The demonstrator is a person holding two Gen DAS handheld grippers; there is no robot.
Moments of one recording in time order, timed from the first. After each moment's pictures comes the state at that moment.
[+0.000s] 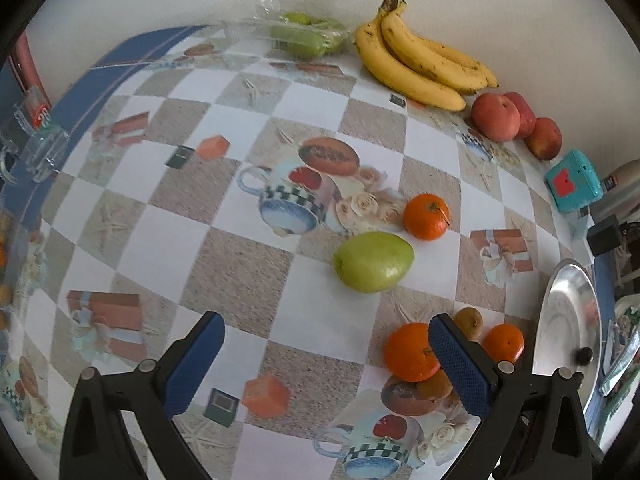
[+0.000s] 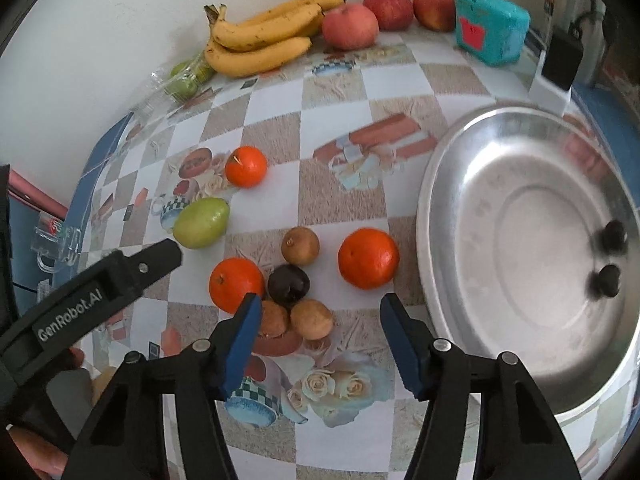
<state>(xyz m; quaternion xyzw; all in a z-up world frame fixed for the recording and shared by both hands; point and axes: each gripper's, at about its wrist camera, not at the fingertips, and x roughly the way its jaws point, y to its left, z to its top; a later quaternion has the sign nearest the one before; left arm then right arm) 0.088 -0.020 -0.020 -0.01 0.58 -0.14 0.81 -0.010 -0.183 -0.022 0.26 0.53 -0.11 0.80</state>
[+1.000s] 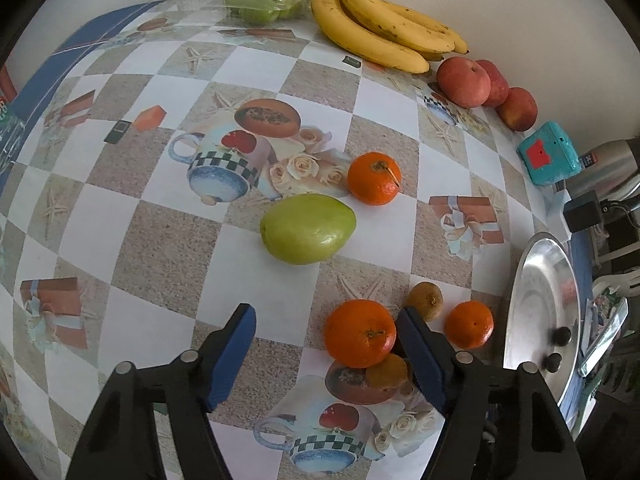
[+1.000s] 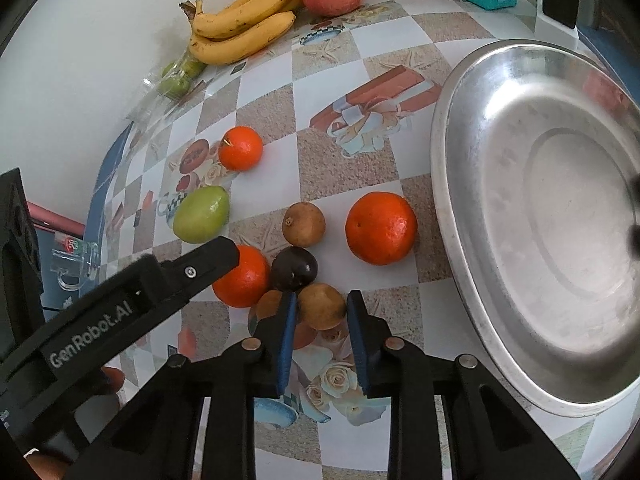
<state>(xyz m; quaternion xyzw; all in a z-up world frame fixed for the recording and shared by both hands) 0.084 -0.049 -0.034 -0.02 0.61 -0.19 0.77 -0.013 -0.191 -0.039 0.33 0.54 -0.08 0.77</state>
